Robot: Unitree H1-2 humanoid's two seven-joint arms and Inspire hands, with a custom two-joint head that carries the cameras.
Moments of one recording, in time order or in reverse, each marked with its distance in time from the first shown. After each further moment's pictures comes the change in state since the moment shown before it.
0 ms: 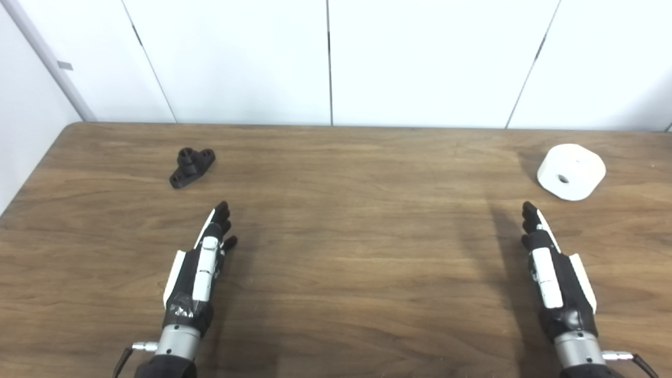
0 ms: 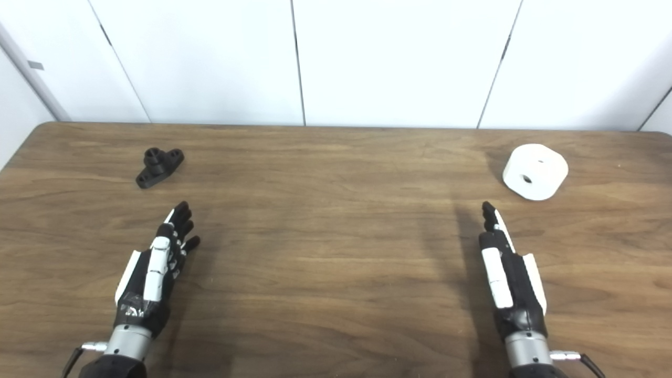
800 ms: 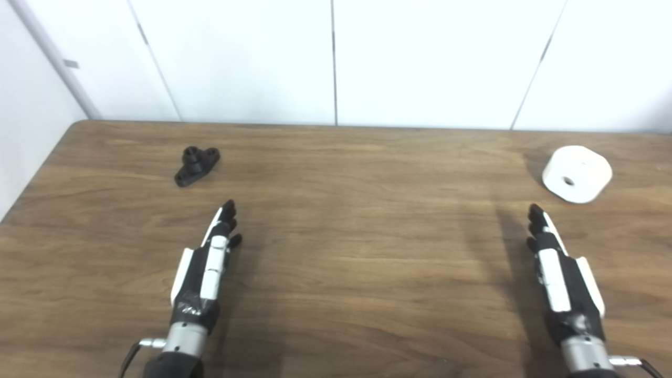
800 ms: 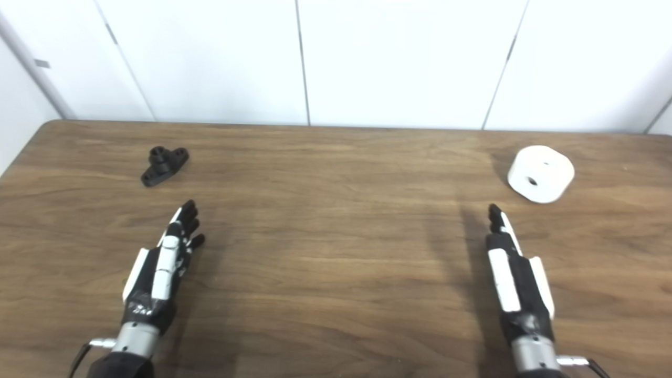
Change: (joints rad) left arm 0.000 -0.008 -0.031 0.030 0.045 -0.053 0.024; right arm 0.001 -0.014 -0.014 0.020 0.028 -0.029 0.007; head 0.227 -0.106
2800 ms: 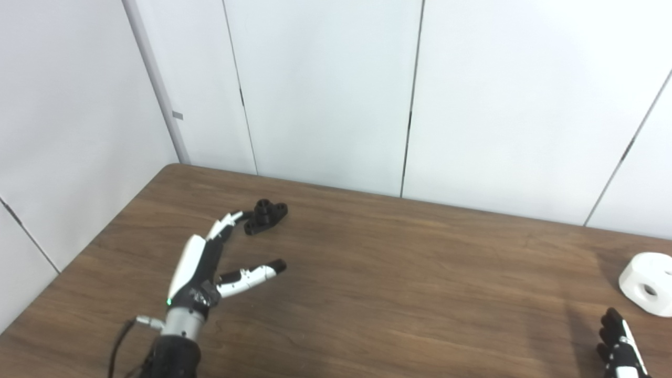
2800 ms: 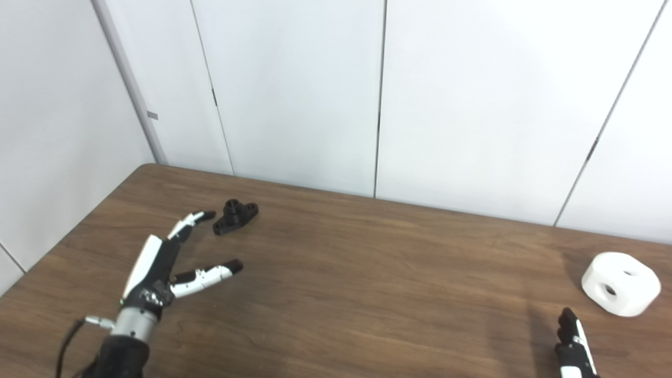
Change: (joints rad) left arm -0.199 0.232 0.083 -0.039 0.428 0.210 0.064; right arm 0.000 -0.024 0.012 0.044 0.031 -0.054 -0.002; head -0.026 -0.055
